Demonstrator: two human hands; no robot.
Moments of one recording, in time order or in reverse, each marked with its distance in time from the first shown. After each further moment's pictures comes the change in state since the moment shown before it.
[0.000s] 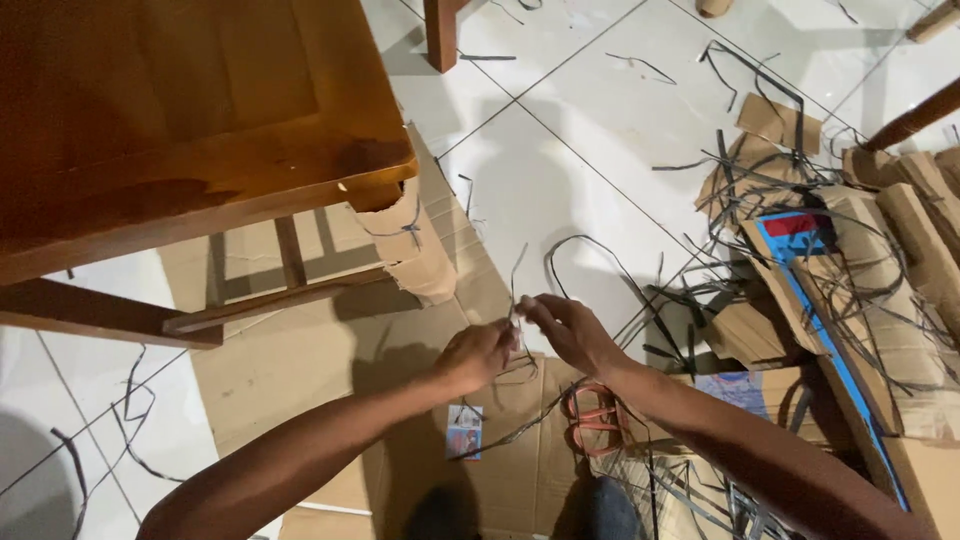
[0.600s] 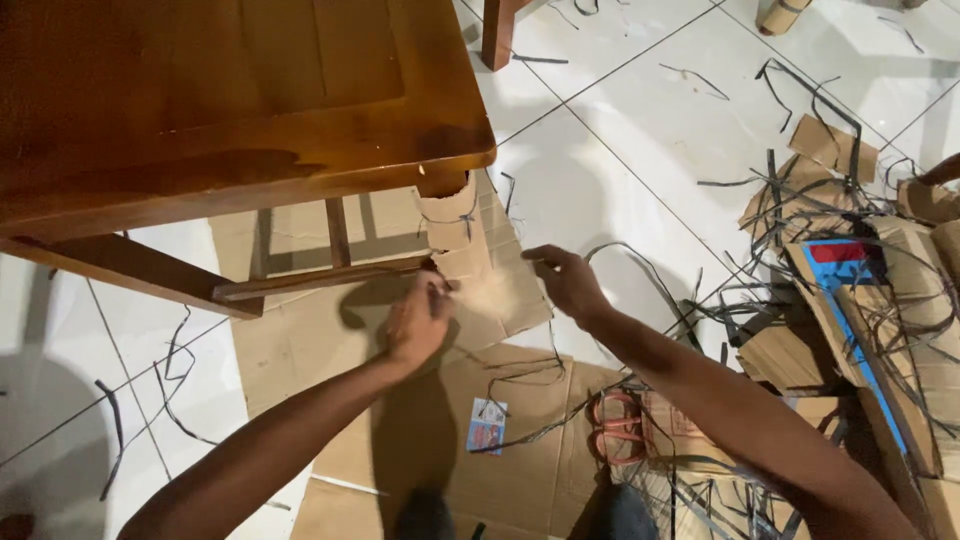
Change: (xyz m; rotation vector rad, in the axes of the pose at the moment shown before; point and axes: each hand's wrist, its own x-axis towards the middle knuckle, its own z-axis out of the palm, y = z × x) left_hand -0.038 -0.056 -0.068 0.153 0.561 -0.205; right_hand 0.096 0.000 0.040 -0.116 0.111 0.103
